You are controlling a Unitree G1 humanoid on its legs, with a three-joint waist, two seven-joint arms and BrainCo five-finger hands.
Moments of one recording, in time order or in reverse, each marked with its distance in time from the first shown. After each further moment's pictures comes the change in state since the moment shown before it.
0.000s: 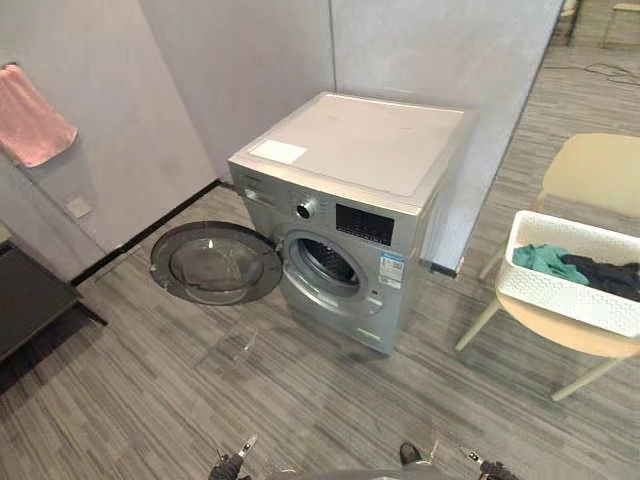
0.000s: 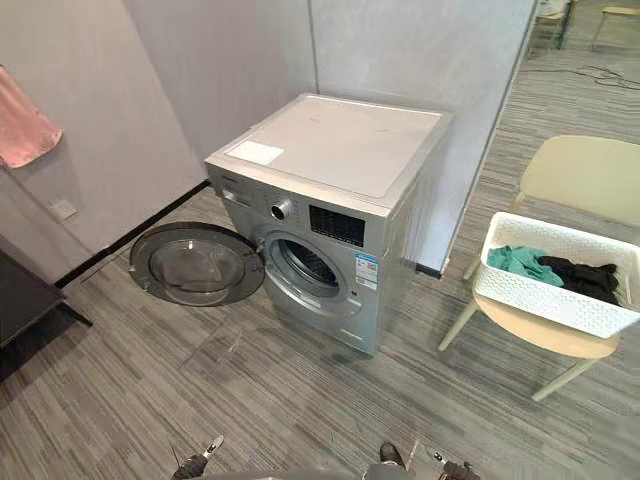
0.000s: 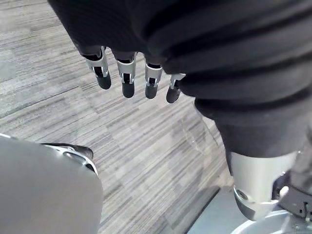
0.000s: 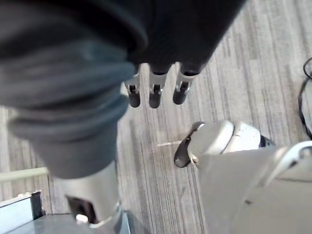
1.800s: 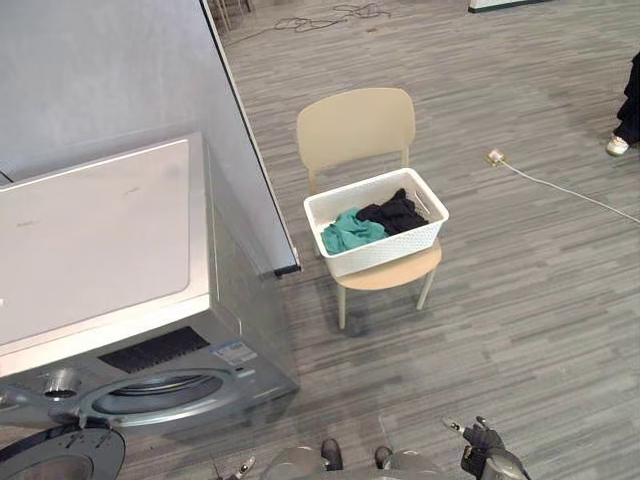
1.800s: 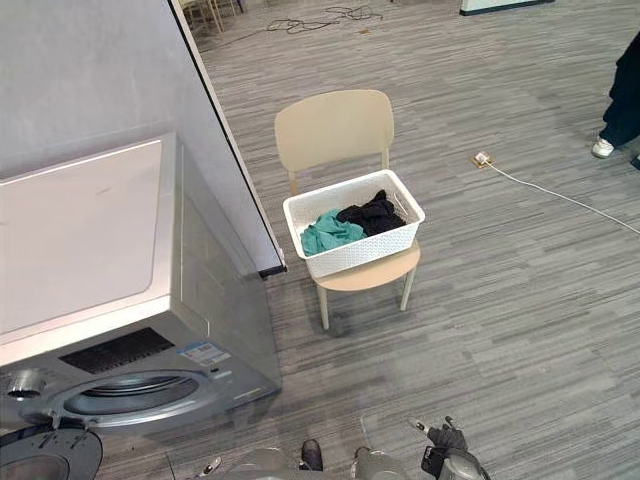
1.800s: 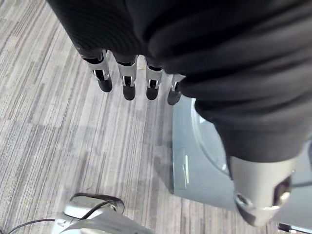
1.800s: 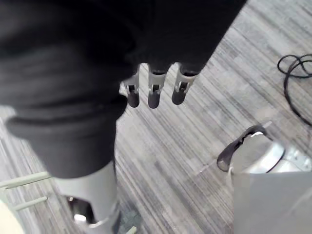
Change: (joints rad) left arm -0.003 -0.006 0.037 -0.010 0.004 0.006 0.028; right arm -0.001 -0.034 0.140 -0.070 -0.116 -0.039 0.000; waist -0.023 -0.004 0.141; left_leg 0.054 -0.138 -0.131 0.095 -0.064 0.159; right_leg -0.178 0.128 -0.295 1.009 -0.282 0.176
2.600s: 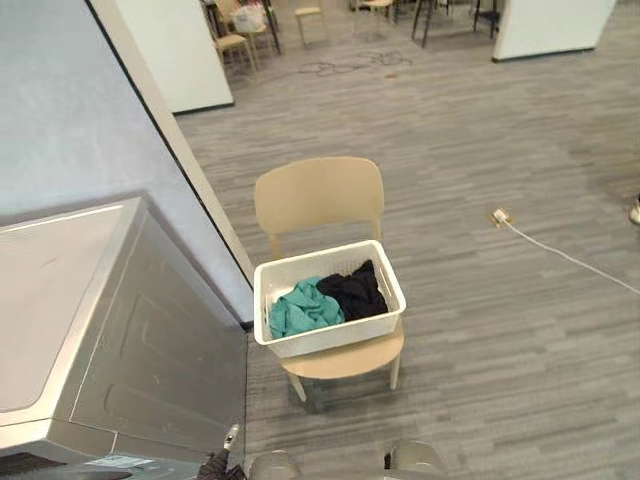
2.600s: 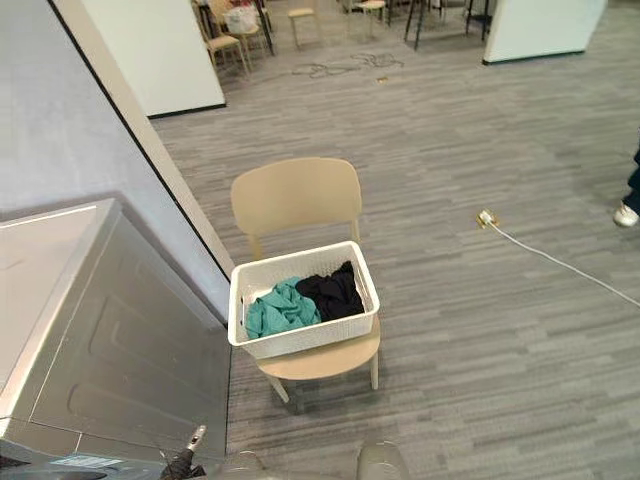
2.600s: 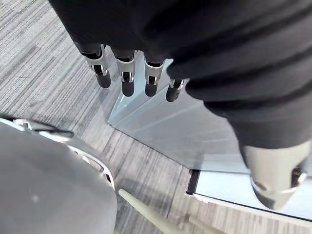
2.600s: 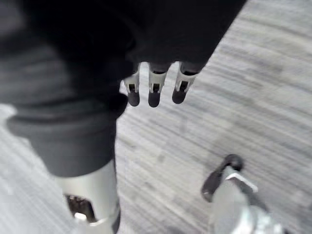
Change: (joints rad) left arm 0.011 -0.040 0.162 -0.014 -0.043 -0.022 -0.006; right arm 0.051 -0.025 -0.433 0.060 0.078 0.029 -0.004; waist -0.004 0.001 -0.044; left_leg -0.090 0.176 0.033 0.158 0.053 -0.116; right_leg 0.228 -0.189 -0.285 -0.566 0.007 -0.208
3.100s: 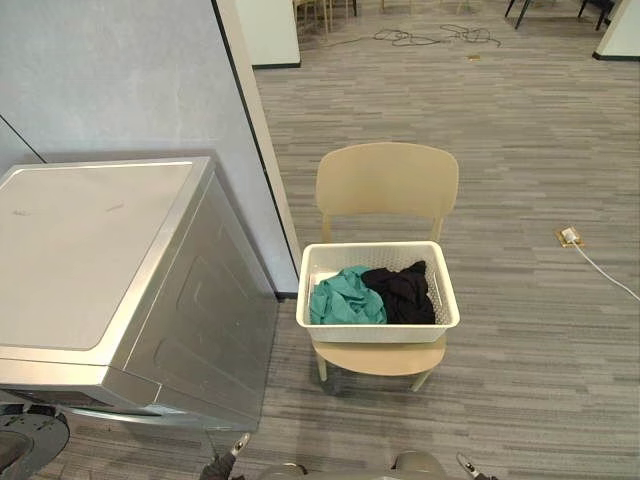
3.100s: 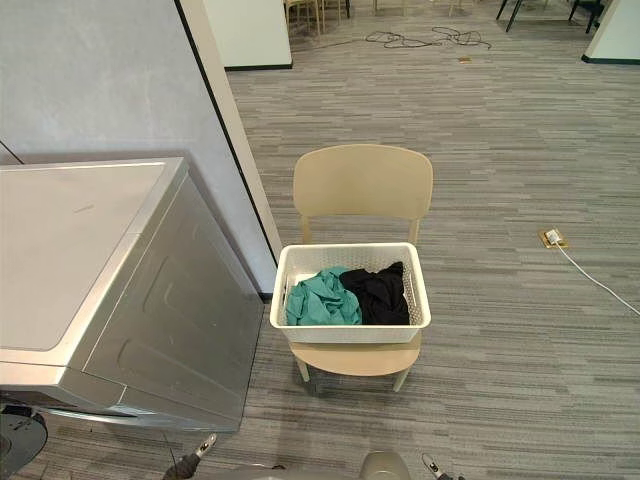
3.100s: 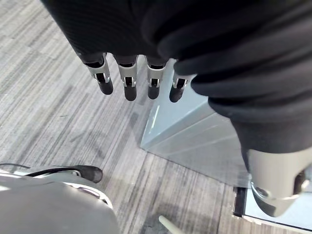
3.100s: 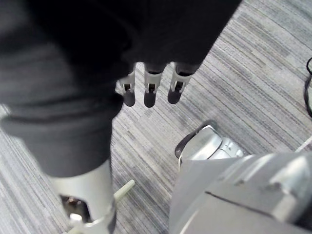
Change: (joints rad) left arm -0.081 0.063 -0.201 -0.007 0.029 0.009 0.003; right arm -0.007 0.095 0.293 -0.249 0.107 -0.008 -0.006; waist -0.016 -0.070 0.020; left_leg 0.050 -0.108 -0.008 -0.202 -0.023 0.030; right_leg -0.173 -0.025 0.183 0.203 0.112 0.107
